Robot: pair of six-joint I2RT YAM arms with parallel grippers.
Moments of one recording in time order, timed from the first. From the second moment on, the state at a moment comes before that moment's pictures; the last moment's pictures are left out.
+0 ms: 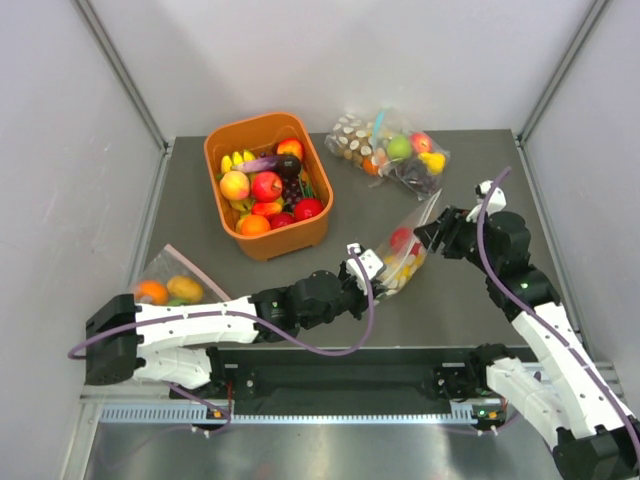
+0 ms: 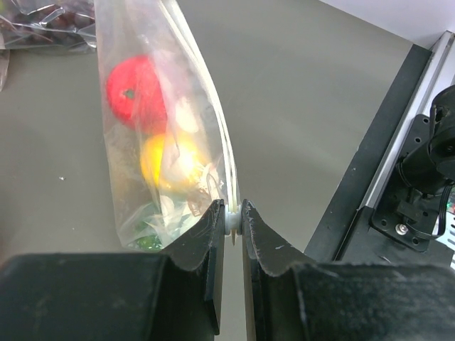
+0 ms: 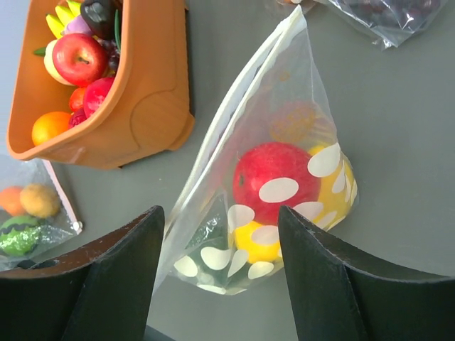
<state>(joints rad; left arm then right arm) -1.28 1.26 0.80 0.21 -0.26 -0.14 0.27 0.77 0.74 -0.33 -0.18 0.49</state>
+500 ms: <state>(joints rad) -1.28 1.27 0.80 0.21 -0.26 -0.14 0.27 0.76 0.70 -0.33 -0.18 0.49</state>
